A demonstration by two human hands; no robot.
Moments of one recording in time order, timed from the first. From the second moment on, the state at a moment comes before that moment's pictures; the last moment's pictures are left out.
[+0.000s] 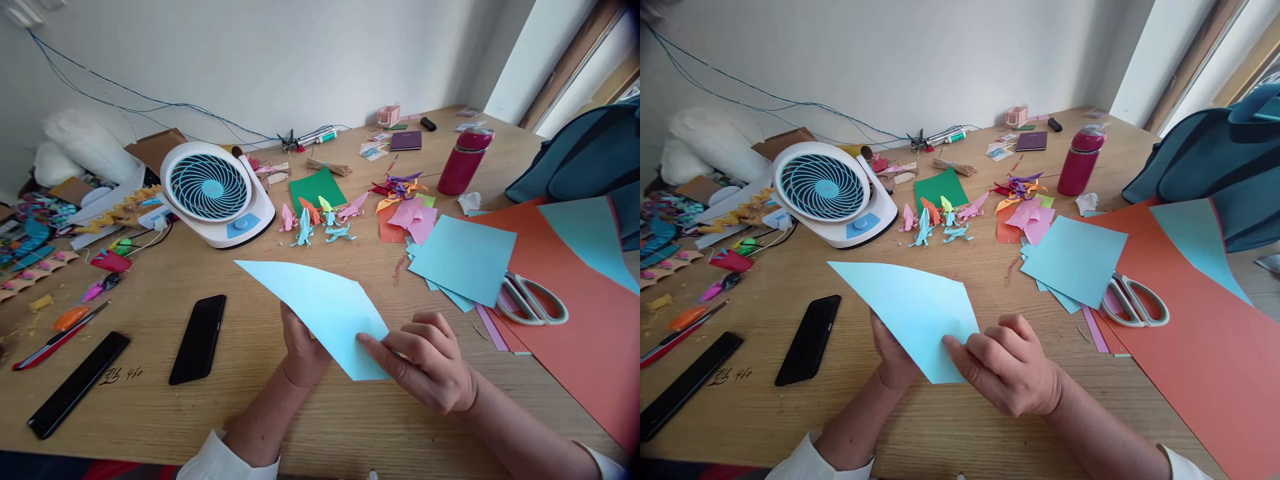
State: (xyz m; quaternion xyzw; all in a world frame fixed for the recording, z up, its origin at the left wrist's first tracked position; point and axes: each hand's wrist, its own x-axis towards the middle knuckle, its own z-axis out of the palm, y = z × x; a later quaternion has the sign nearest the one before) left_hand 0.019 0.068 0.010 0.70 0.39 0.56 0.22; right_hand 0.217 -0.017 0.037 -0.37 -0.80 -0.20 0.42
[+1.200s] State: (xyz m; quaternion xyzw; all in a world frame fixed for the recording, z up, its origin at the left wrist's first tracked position) left_hand -0.049 0.055 0.004 0.94 0.28 0.17 0.09; right_hand 0.229 0.010 0.004 -0.37 -0.90 0.05 0.20
